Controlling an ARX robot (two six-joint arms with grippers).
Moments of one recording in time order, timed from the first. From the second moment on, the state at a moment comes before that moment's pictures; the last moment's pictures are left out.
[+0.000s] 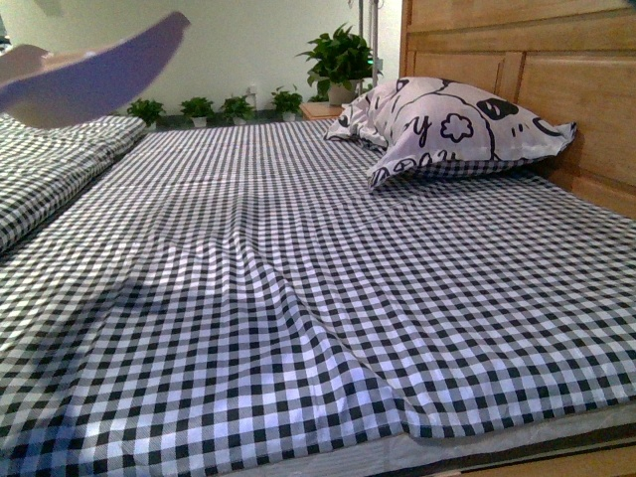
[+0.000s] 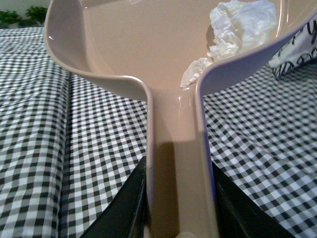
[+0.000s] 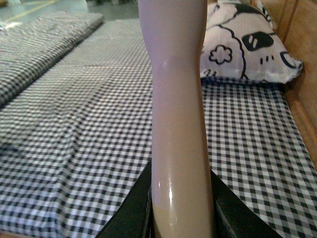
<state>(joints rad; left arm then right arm) 0.24 1.56 0.93 0.56 0.39 0.07 -0.32 1.27 1.09 0.00 -0.79 -0.09</state>
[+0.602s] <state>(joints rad) 0.14 0.86 0.52 0.41 0.23 -0.01 -0.74 0.89 0.89 0.37 -1.36 0.41</state>
